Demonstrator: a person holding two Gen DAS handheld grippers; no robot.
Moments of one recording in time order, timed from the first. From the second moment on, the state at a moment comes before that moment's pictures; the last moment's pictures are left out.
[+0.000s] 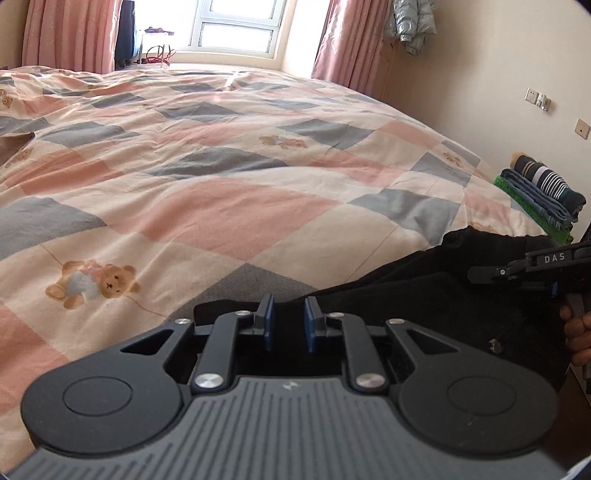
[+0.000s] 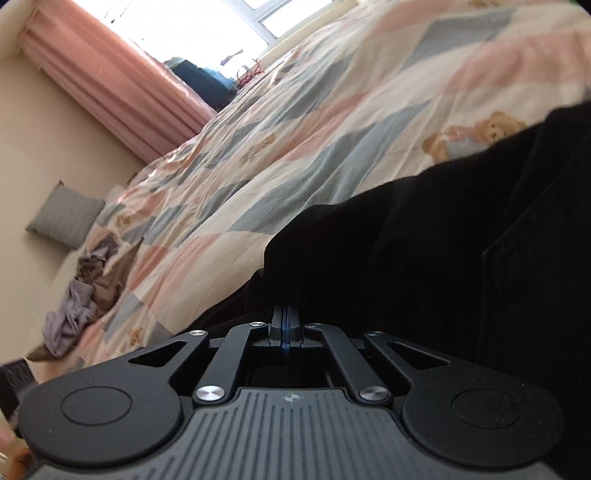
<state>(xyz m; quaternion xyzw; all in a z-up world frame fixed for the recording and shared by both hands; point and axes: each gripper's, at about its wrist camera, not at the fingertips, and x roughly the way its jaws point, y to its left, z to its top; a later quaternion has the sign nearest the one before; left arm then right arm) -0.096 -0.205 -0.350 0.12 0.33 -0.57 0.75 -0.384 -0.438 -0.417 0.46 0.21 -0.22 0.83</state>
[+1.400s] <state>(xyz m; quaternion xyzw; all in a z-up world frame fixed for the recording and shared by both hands) -0.236 -0.098 -0.309 0.22 0.34 -0.46 0.79 -0.475 -0.258 -0.353 0.29 0.25 -0.32 0.87</state>
